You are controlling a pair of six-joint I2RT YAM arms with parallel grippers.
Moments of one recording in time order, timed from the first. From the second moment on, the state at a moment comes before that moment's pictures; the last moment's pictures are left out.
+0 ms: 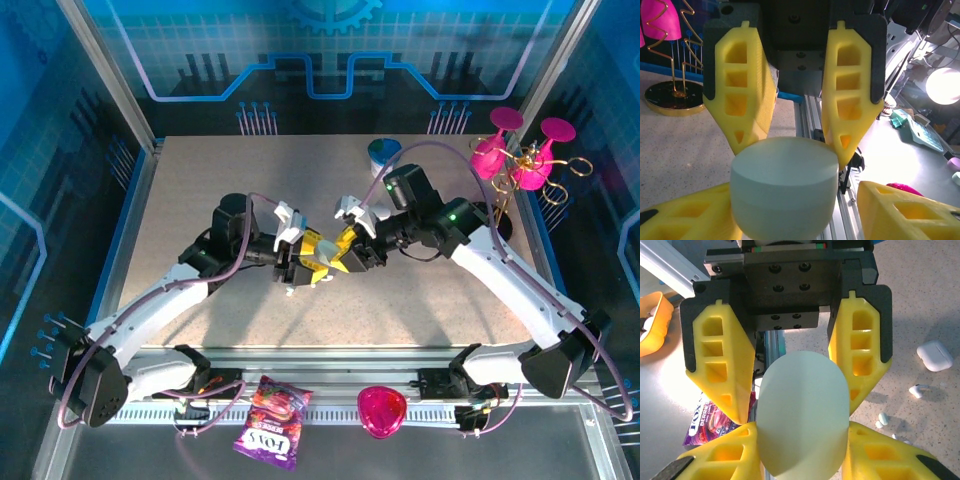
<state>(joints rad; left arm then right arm) -0.50 1.16 0.83 0.02 1.10 0.01 0.62 1.31 1.37 -0.91 -0.76 -0.34</state>
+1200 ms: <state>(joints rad) -0.53 1.17 0.86 -0.08 1.13 0.07 0.55 1.24 1.35 -0.83 -0.59 -0.25</state>
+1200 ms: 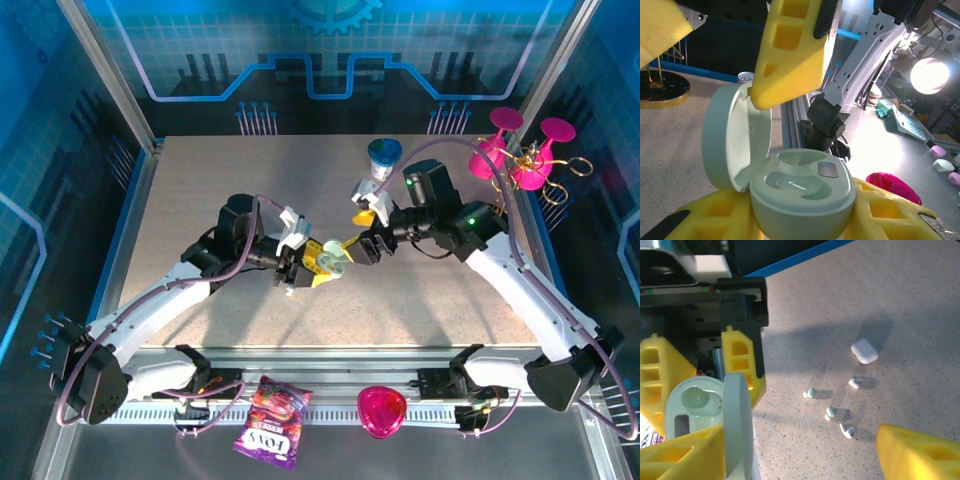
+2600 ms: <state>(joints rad) -0.51 0.97 0.72 0.26 0.94 0.01 0.59 1.72 1.14 -0.37 -0.49 0.32</state>
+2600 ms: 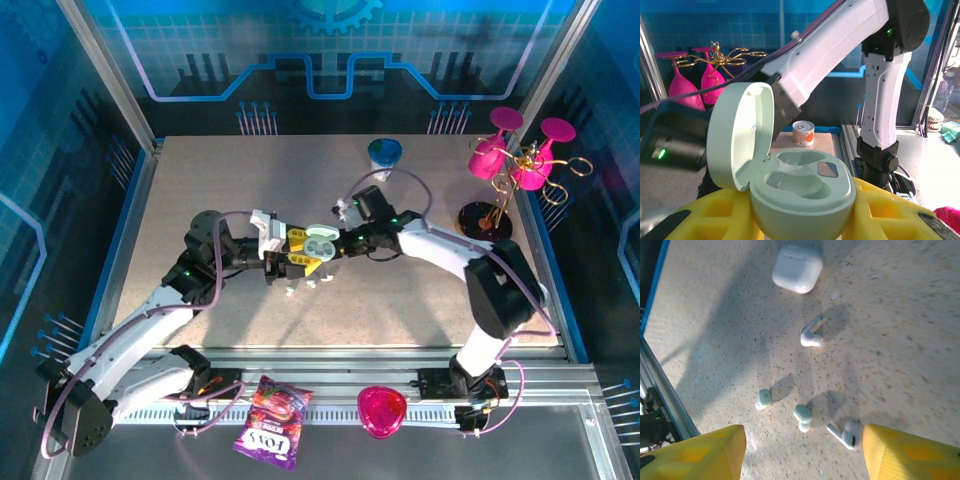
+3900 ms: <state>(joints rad) -0.36 0.99 0.60 0.40 0.77 -0.09 0.76 2.03 1.34 -0.51 -0.50 0.17</state>
